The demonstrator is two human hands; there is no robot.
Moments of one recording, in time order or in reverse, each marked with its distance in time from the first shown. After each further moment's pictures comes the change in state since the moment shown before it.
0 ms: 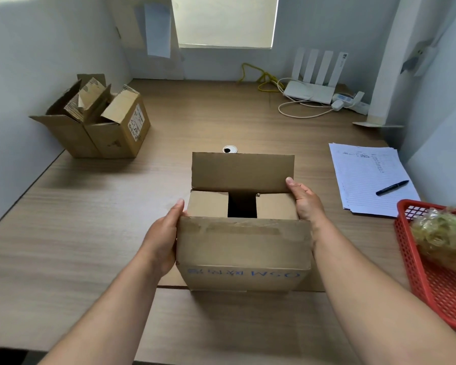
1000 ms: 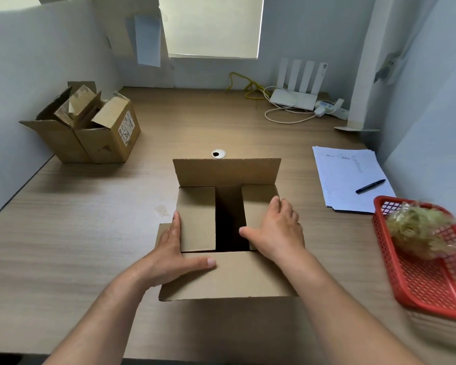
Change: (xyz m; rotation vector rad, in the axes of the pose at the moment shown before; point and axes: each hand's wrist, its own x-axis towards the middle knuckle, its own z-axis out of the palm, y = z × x) left_hand -0.027 -0.020 -0.006 0.991 -0.218 0.115; right_hand -0.100 -0.003 0.020 -1.281 0.020 -0.185
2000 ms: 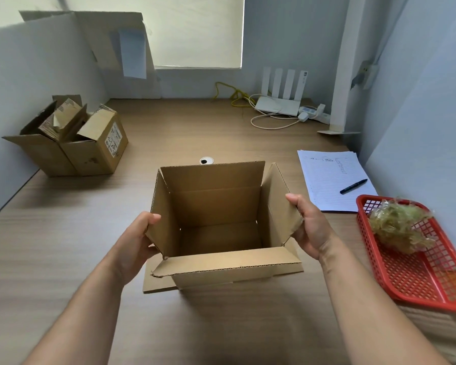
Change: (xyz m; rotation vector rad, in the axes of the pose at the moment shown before) left_hand -0.001 0.015 -0.026 -0.857 0.134 0.053; right_hand 0.019 0.073 -0.041 1.376 -0.288 0.024
